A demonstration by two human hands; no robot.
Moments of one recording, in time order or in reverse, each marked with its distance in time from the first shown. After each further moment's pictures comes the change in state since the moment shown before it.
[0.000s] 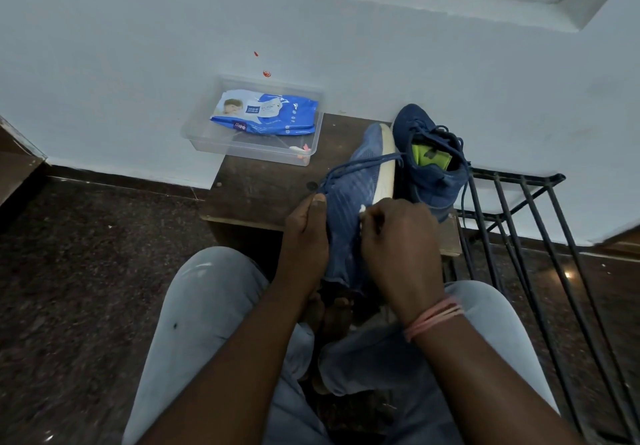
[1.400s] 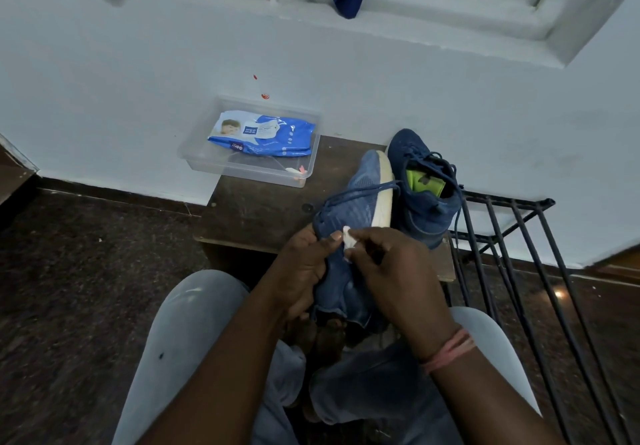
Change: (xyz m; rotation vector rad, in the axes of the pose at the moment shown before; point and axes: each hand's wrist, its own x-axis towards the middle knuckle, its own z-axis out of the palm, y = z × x) left_hand 0.010 0.000 -0.006 -0.624 -0.388 -0.388; right_hand 0.002 0.011 -0.007 0.376 -0.122 -0.079
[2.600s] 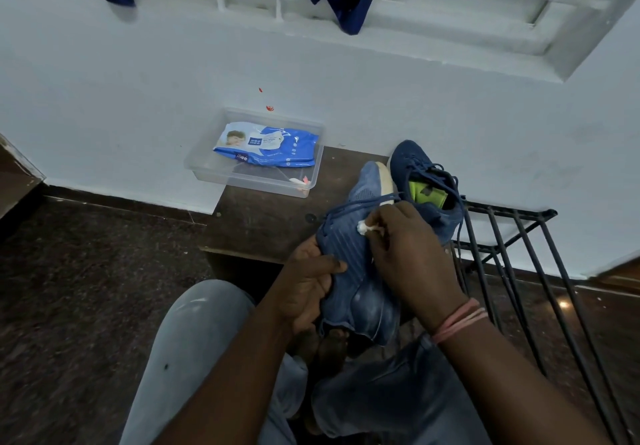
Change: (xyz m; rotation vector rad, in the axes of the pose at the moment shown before) left_hand -0.003 0.003 -0.001 -0.103 -0.093 -0.011; right_hand 0.037 0.012 -0.007 -0.222 0.004 -0.126
